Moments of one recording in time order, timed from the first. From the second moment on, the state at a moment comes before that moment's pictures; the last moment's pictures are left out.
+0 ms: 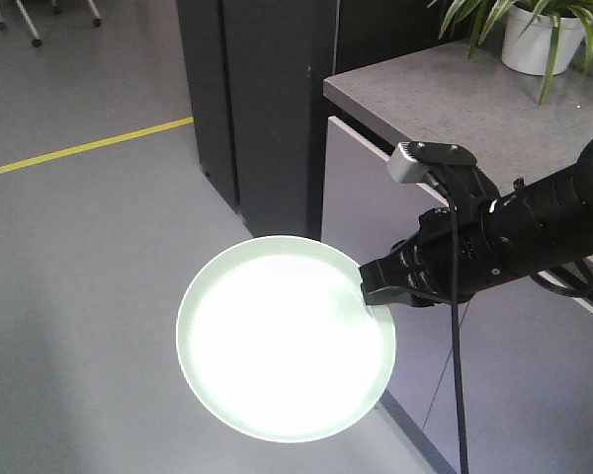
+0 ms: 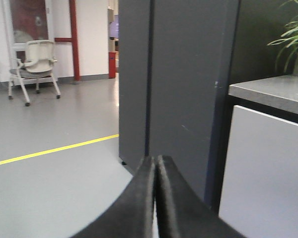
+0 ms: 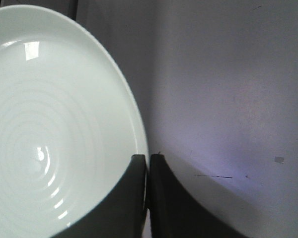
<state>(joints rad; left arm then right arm) -0.05 -0.01 0.02 -0.08 0.07 0.04 0.30 1.44 -1.10 0.65 0.89 -0.44</state>
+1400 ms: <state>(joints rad) -0.05 -0.01 0.02 -0.08 0.07 0.04 0.30 1.44 -1.10 0.65 0.89 -0.44</state>
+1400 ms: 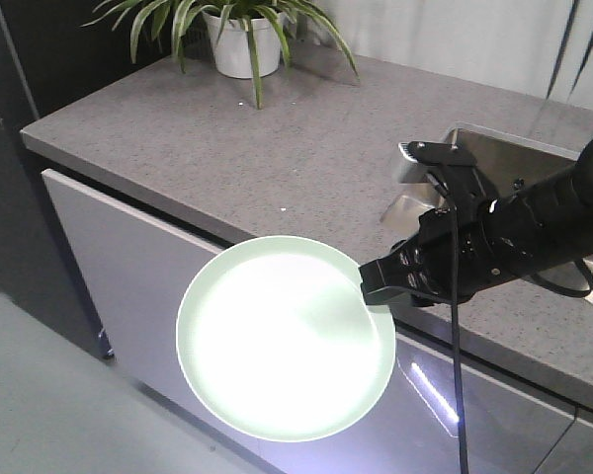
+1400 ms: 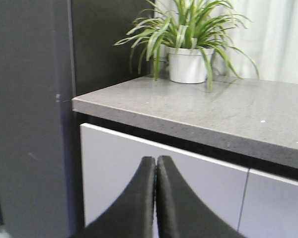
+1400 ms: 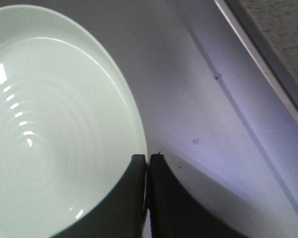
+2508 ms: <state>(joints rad) -0.05 -0.01 0.02 -0.08 0.07 0.04 0.30 1.44 -1.10 0.65 0.89 -0.44</state>
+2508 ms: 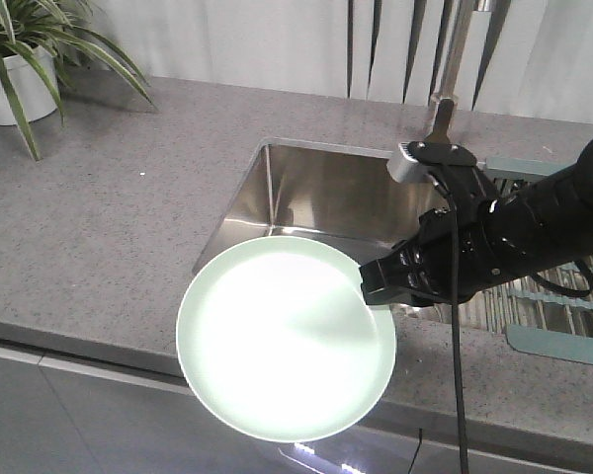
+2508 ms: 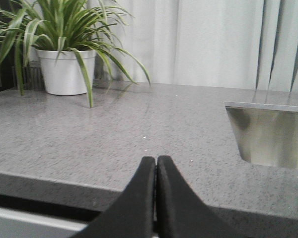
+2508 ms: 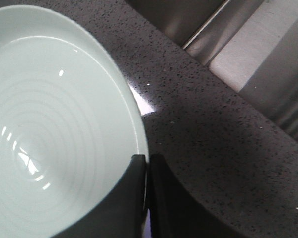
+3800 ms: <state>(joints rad) -0.05 -0.01 0.02 -0.08 0.07 0.04 0.30 1.44 -1.10 0.65 0.89 -0.44</state>
